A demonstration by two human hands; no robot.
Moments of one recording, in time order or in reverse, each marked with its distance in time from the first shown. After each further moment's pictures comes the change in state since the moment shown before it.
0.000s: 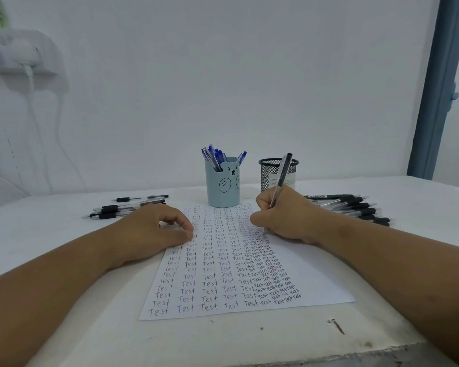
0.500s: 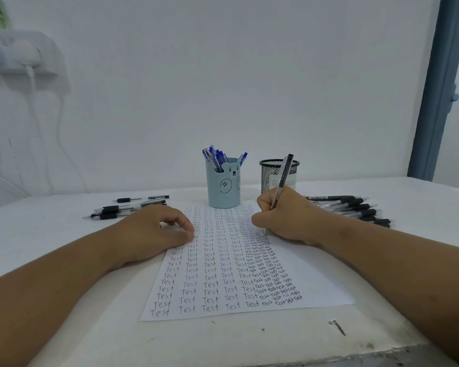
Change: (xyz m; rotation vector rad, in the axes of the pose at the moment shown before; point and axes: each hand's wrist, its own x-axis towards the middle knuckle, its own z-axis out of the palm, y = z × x) left_hand 0.001 0.000 0.000 0.004 0.000 0.014; right_hand -0.002 -0.001 0.000 -0.005 0.002 -0.021
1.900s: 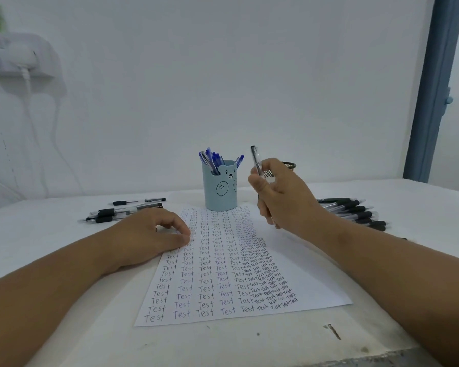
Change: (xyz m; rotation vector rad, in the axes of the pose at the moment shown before) left_hand -0.001 0.000 0.001 -0.044 0.000 -0.007; right_hand 0.003 -0.013 -0.005 0.211 0.213 -0.119
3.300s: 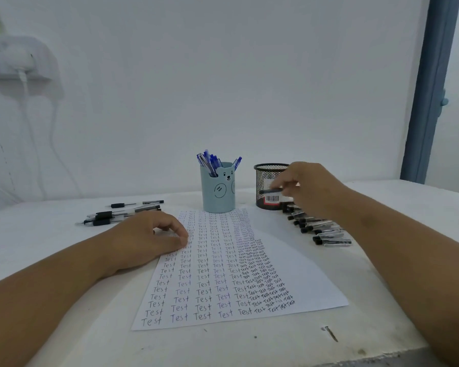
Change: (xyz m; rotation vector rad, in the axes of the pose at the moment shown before) left_hand -0.001 0.000 0.000 0.001 -0.006 -0.009; right_hand 0.019 0.008 -0.055 -0.617 -0.047 -0.005
